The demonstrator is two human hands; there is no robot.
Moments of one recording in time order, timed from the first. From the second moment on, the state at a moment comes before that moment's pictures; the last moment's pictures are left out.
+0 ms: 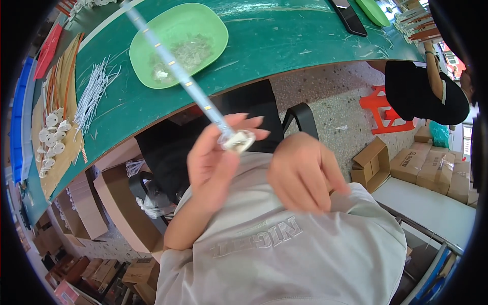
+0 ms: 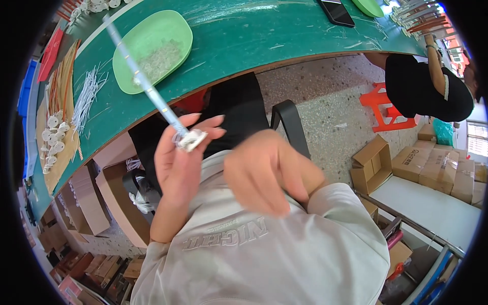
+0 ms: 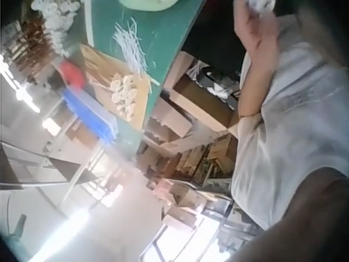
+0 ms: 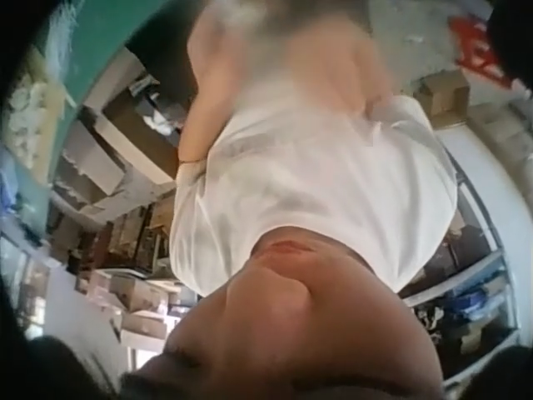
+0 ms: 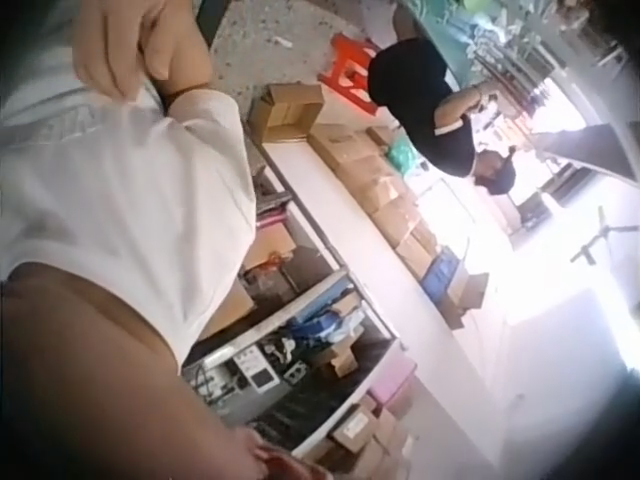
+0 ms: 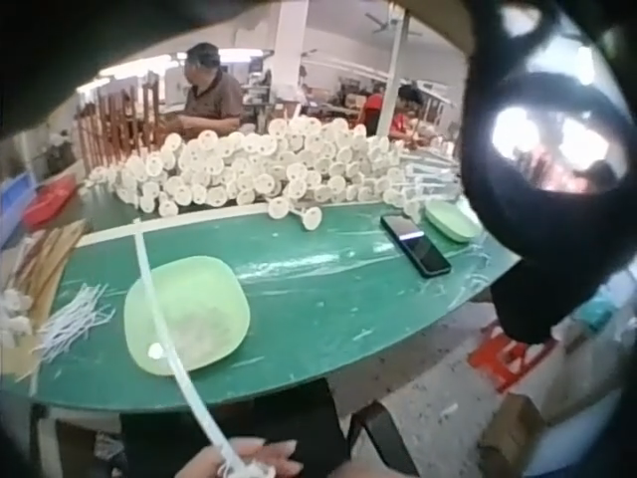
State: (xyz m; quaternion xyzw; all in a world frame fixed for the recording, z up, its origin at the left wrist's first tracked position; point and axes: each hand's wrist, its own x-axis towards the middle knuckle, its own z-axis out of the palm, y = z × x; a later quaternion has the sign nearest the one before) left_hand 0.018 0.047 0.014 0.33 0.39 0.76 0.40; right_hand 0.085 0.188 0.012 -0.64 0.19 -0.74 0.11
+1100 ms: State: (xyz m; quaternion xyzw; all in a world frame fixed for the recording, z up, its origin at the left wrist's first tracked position) left_hand 0.011 0.024 0.026 0.51 0.66 0.55 0.09; right_hand 0.121 0.175 0.047 -0.03 0.81 -0.51 -0.29
